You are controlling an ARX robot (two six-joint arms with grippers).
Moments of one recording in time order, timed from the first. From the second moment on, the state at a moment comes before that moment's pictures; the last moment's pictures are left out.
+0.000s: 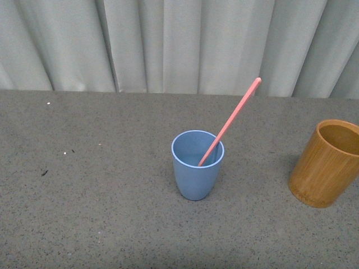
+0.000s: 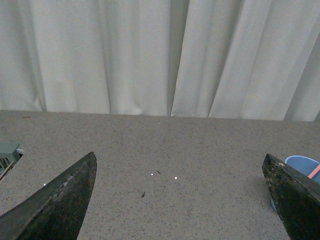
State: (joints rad) left arm 0.00 0.00 0.02 0.00 0.00 0.00; right arm 0.00 0.01 0.01 0.00 0.00 0.00
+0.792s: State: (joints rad) left arm 0.00 0.00 0.02 0.00 0.00 0.00; right arm 0.00 0.01 0.01 0.00 0.00 0.00
